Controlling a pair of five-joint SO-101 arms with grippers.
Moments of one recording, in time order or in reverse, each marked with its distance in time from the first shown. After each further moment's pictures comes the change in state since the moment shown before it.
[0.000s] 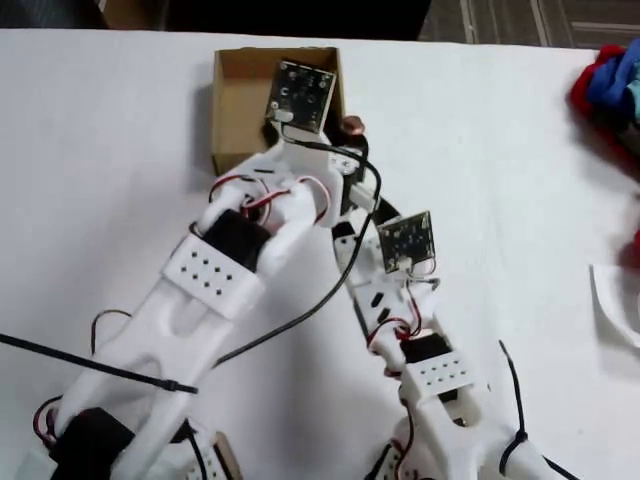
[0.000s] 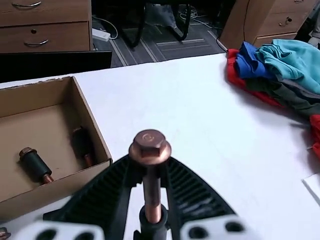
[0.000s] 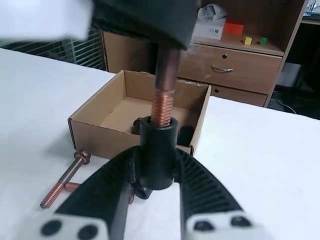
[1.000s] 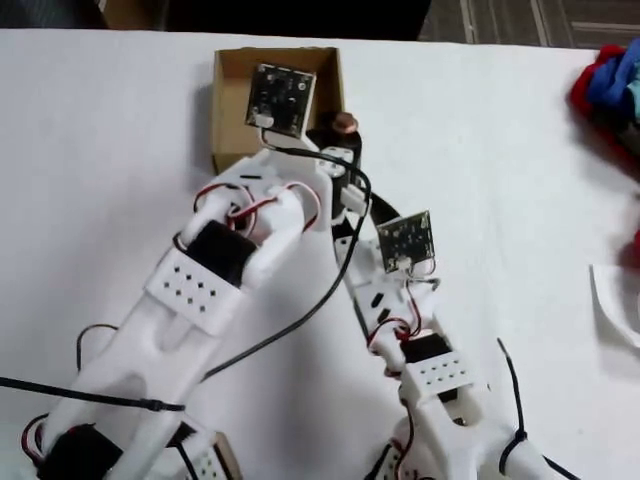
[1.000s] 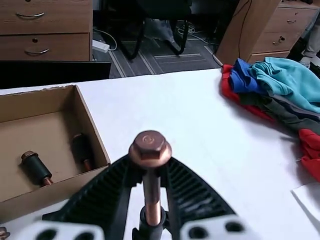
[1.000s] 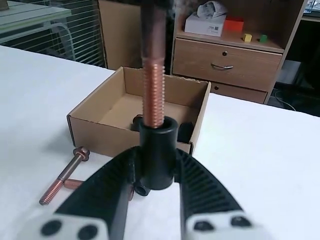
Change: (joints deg) left arm -0.1 -5.1 2.2 0.6 2.1; right arm 0.0 0.1 0.1 0.0 0.0
